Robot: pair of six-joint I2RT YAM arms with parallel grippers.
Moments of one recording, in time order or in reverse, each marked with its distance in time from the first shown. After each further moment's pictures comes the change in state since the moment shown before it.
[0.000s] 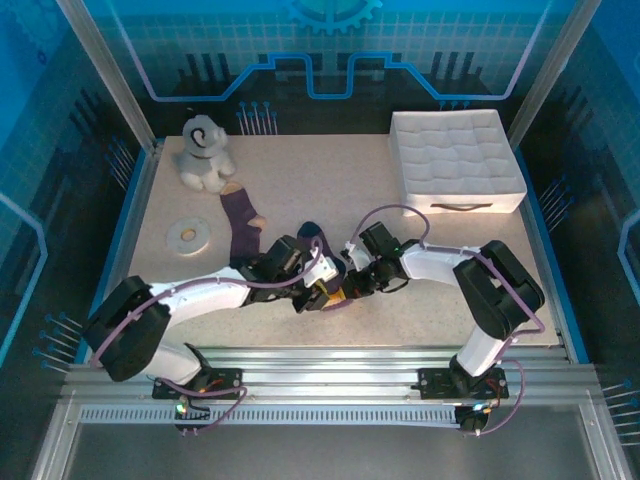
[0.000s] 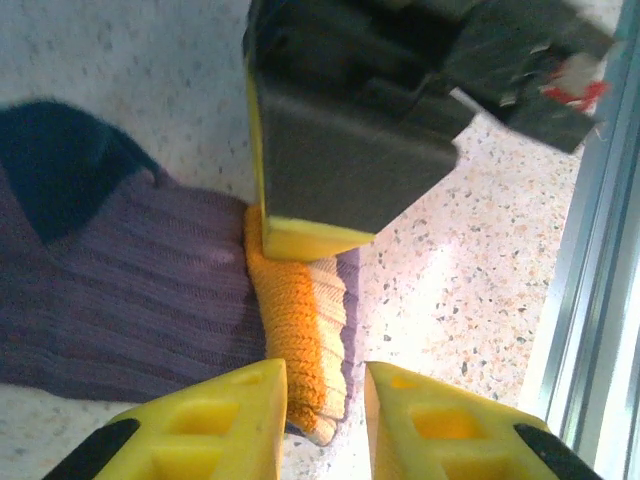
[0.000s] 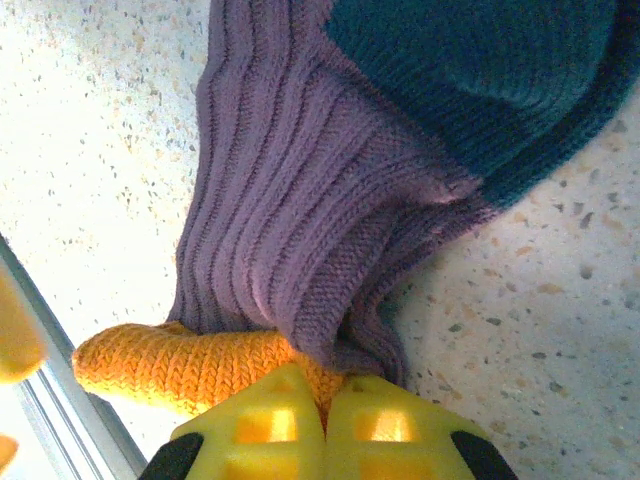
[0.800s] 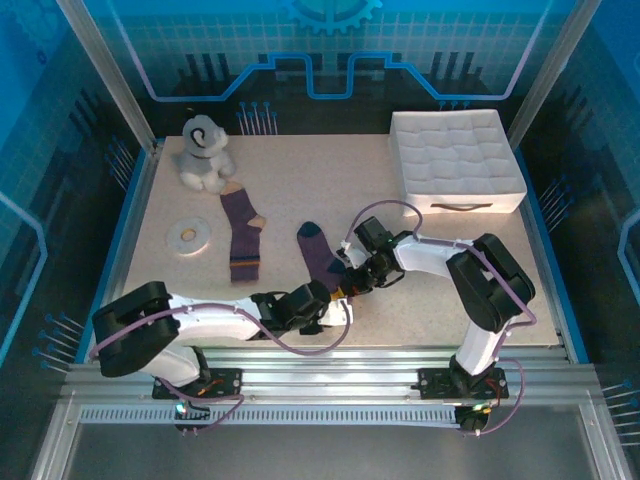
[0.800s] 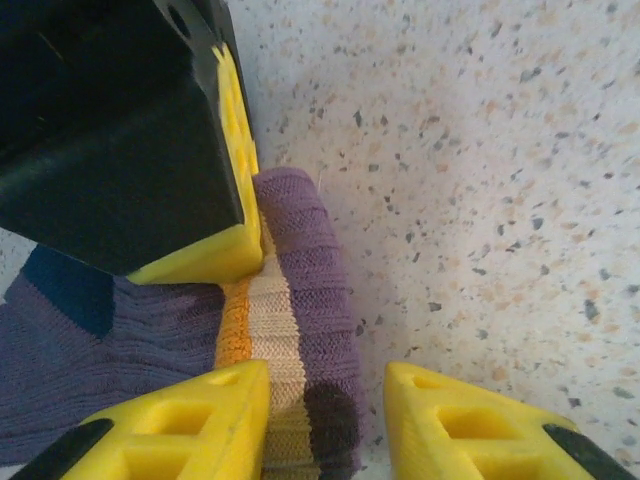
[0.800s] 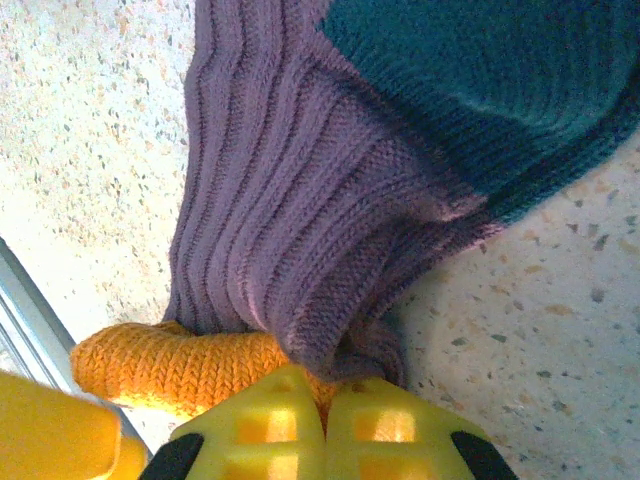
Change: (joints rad) left arm -0.317 0.076 -0.088 0.166 -0.570 0.404; right arm 0.002 0.058 0.091 -0.118 -0.008 -0.051
